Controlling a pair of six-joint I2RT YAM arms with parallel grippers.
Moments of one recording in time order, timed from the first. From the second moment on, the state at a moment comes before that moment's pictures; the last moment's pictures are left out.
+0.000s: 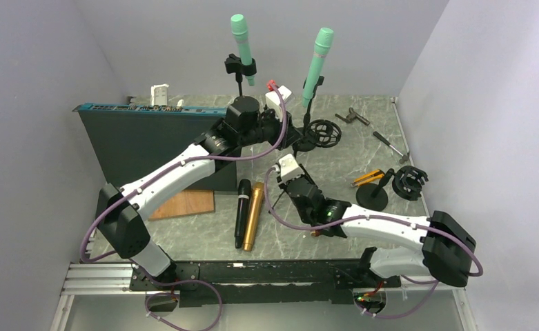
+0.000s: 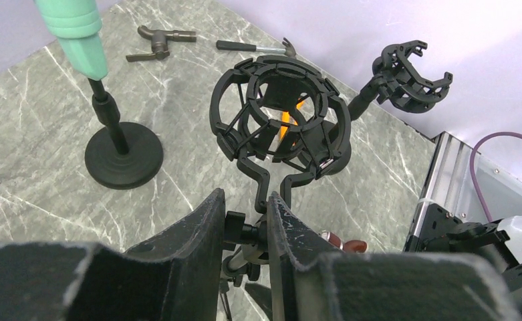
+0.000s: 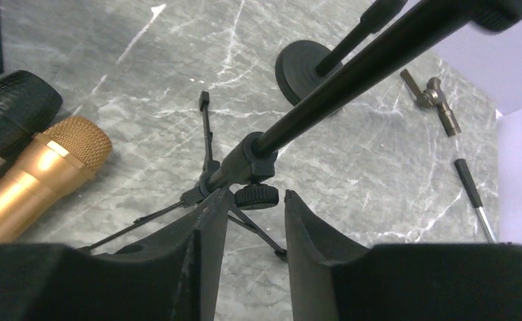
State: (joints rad) left arm -0.78 1.58 1.46 -0.09 0.30 -0.18; right arm 1.03 1.23 0.63 0.18 0.76 -0.15
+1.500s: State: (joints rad) left arm -0.80 1.57 1.45 -0.10 0.29 -0.18; right arm 0.40 1.04 0.35 0.47 -0.38 0.79
